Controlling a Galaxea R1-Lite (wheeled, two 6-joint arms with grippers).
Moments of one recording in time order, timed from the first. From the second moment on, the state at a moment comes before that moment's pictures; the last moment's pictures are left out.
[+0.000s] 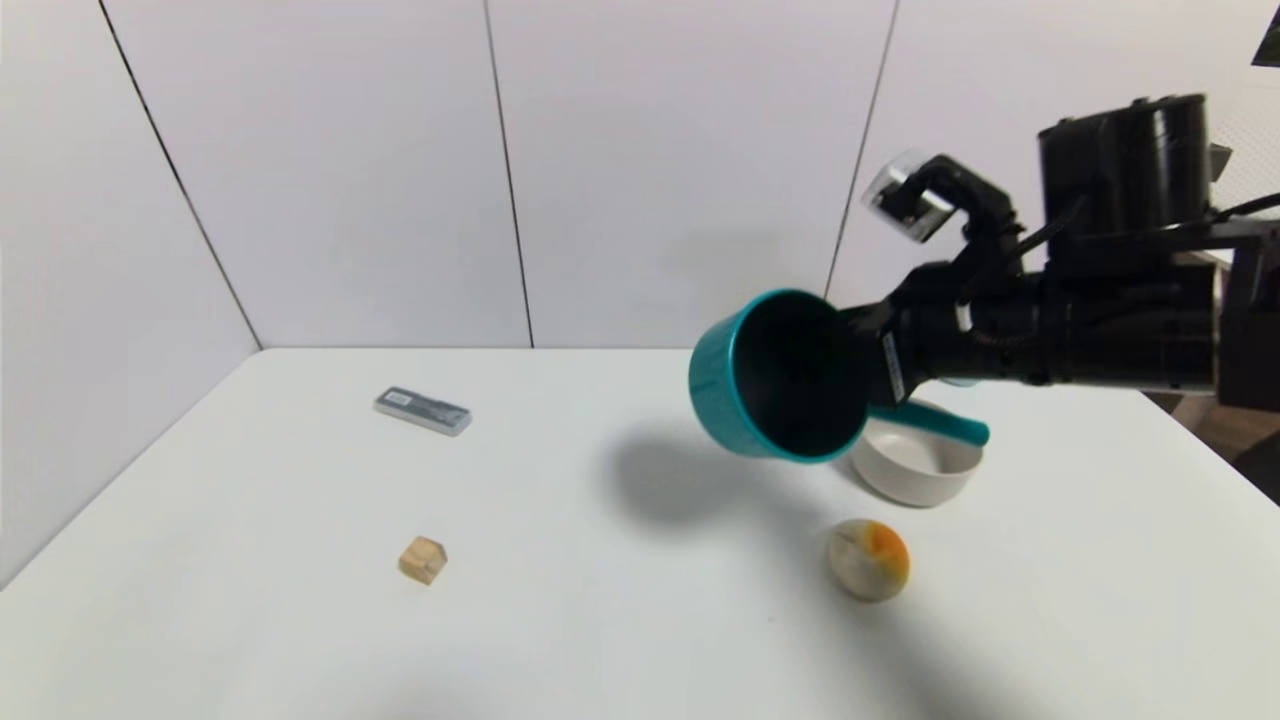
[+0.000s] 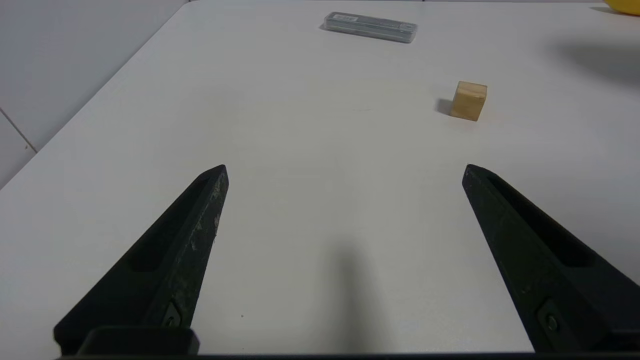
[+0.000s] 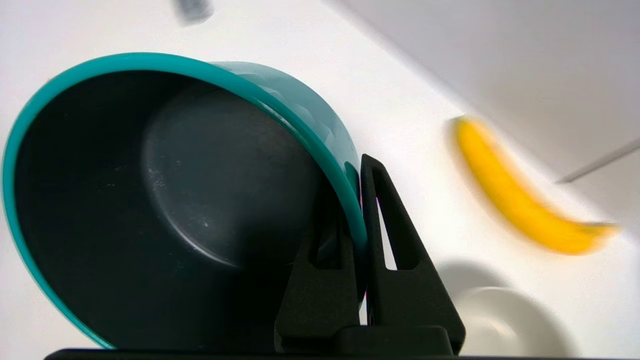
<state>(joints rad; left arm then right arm) -0.01 0.00 0.00 0.00 0.03 -0.02 0.43 1.61 -1.19 -0.07 0.21 -0.26</state>
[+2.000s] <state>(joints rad) -0.01 0.00 0.00 0.00 0.03 -0.02 -0.06 1.81 -1.27 0.08 0.51 -0.84</state>
